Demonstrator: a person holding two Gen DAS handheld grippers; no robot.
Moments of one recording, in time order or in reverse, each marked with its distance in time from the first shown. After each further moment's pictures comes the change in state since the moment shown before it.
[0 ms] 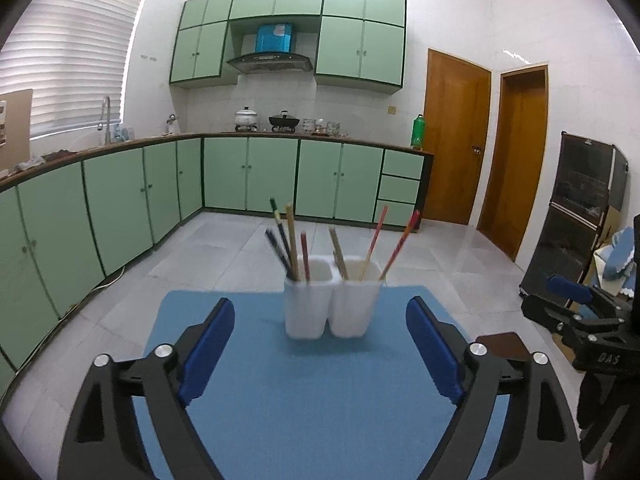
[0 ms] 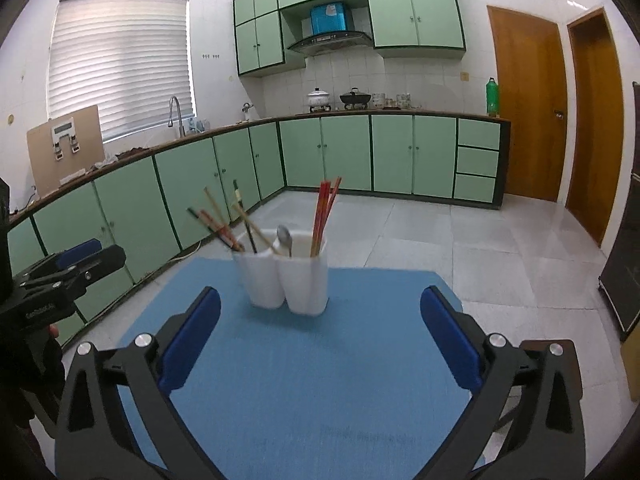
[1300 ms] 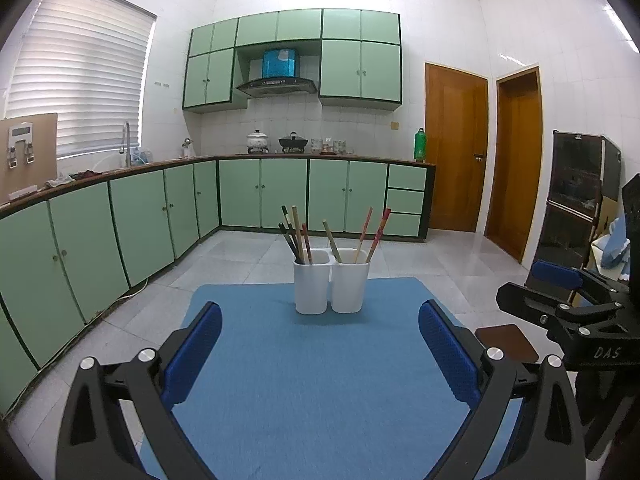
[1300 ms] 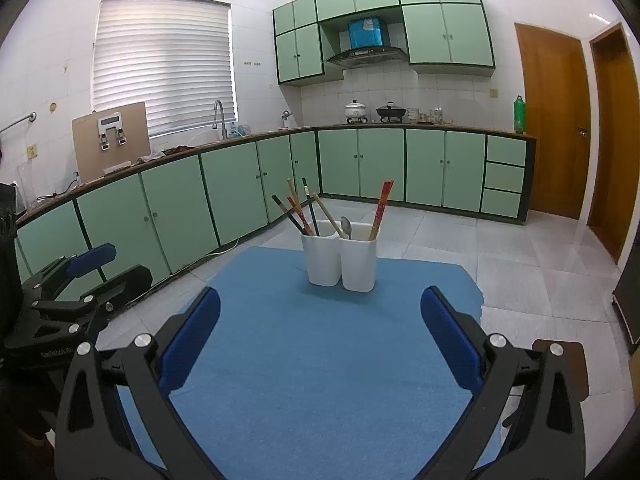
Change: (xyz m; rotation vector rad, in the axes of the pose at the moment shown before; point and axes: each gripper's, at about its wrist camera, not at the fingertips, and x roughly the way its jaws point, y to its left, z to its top) left arm -0.113 -0.026 -0.037 0.036 -0.084 0.054; right arm -0.090 0.052 -0.024 -0.054 -0.044 0.108
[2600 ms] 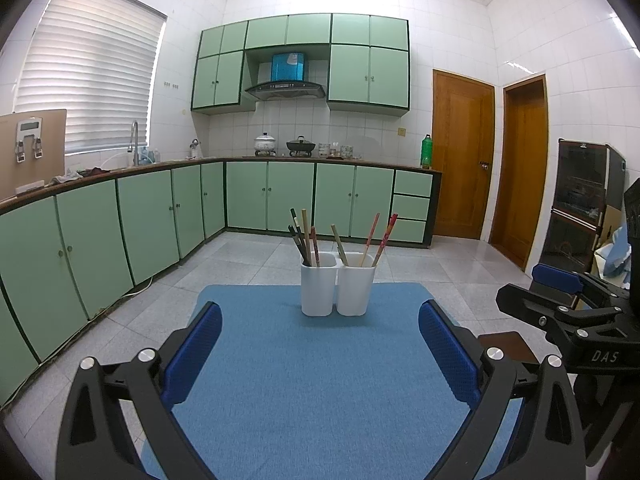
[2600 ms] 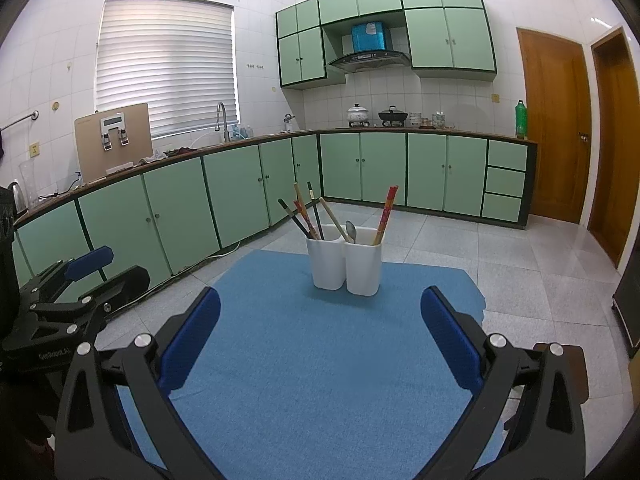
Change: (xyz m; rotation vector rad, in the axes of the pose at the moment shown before) left arm -0.007 0.002 -0.001 -0.022 -0.016 0.019; right arm -0.001 0.013 0.001 -0.013 -0.013 -0.001
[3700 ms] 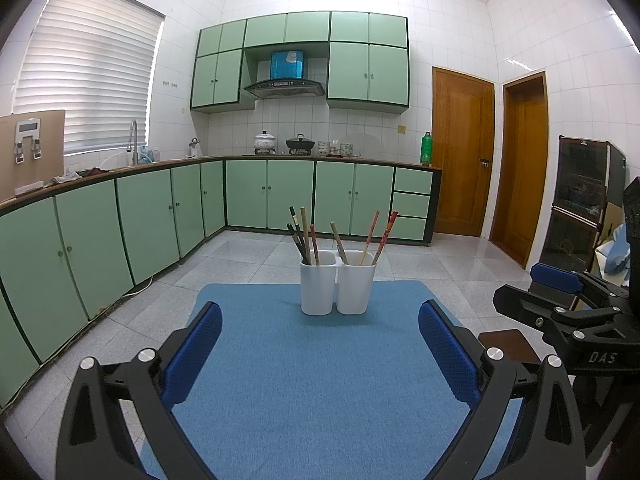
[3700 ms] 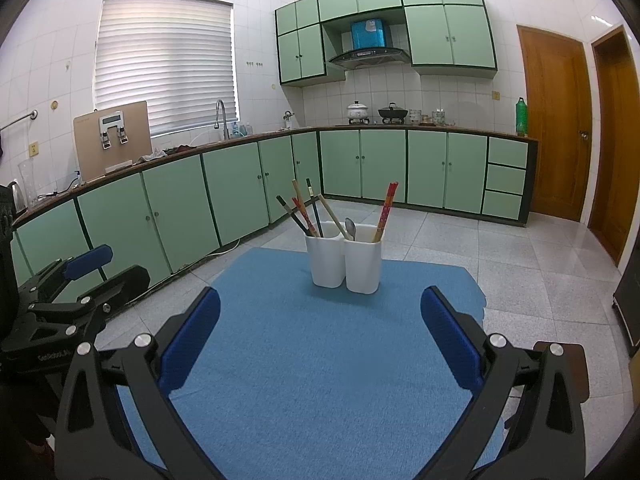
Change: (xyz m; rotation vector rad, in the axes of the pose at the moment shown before) left arm 0.000 -0.001 -0.001 0.002 0.005 0.000; right arm 0.002 0.000 -0.003 0.002 0.005 -0.002
